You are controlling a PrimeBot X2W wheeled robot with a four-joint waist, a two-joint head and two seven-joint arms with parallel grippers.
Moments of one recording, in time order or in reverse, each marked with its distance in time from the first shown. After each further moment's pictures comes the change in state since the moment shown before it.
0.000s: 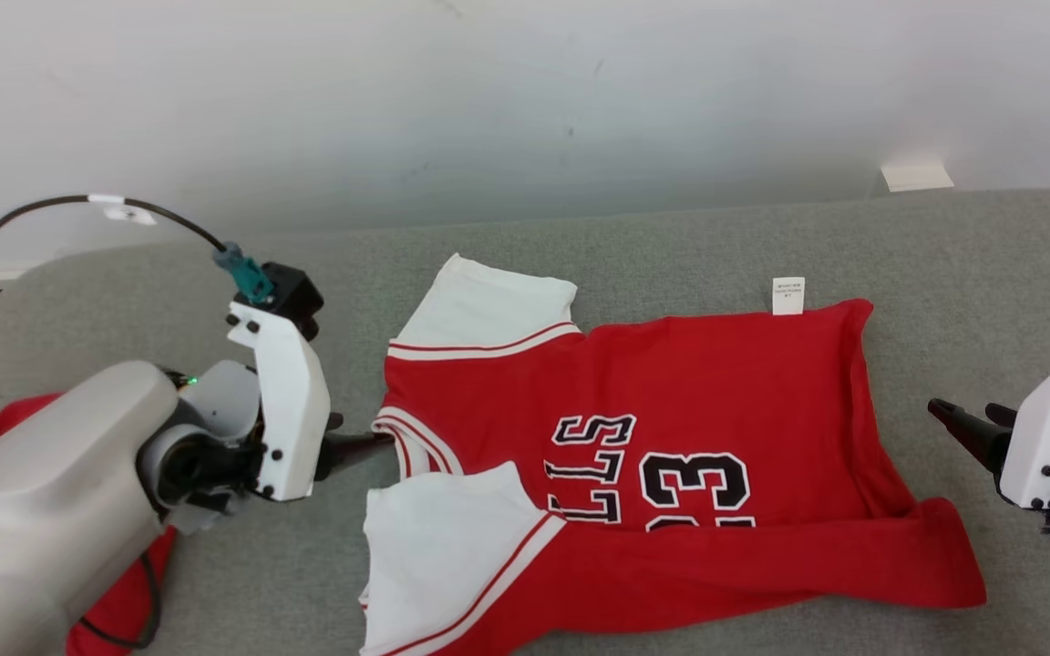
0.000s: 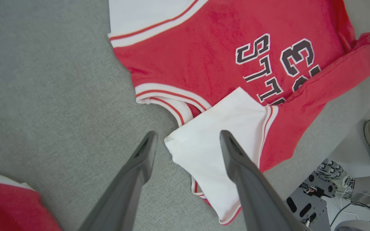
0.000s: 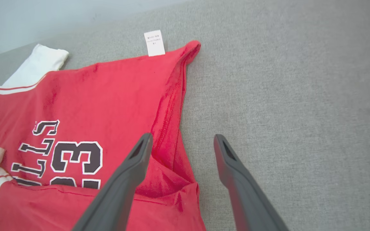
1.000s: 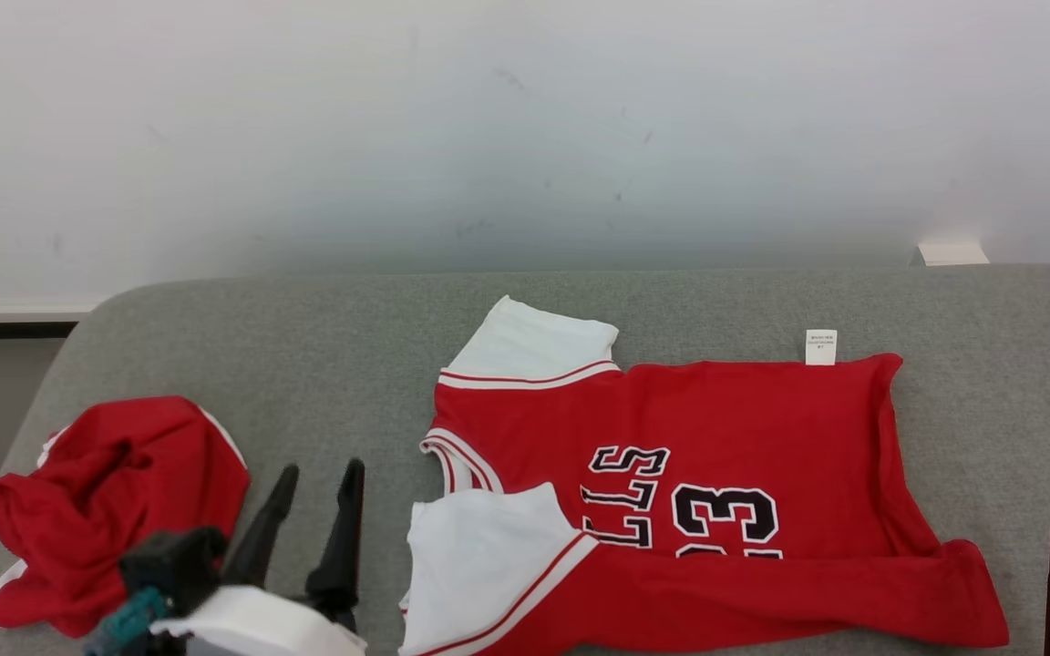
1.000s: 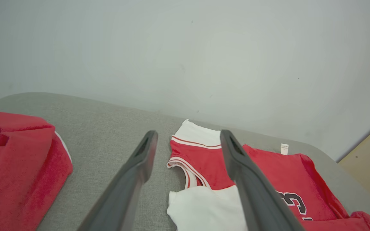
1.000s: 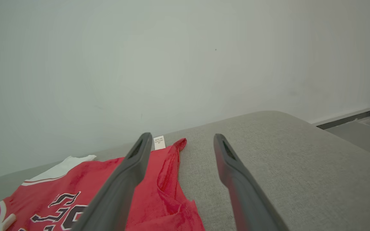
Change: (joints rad) left arm 0.825 -0.178 0.607 -0.443 0.443 0.412 -0.937; right arm 0.641 0.223 -0.268 -0.397 -0.232 0.000 -0.997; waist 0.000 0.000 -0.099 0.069
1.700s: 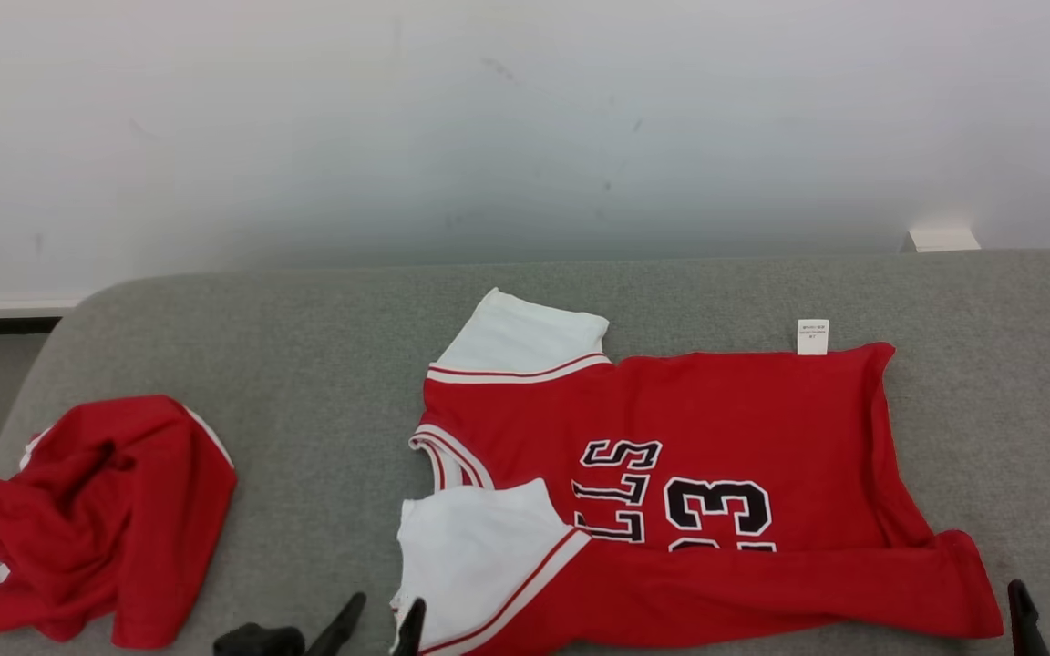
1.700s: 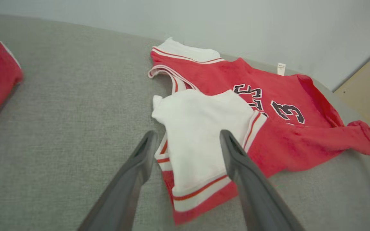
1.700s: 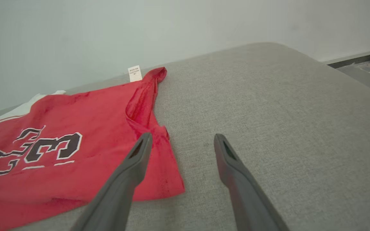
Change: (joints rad) left arm 0.165 -0.172 0.089 0.197 0.235 -0.225 0.060; right arm -0.022 -0.059 0.038 0.186 0.021 0.000 0.123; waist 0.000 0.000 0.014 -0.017
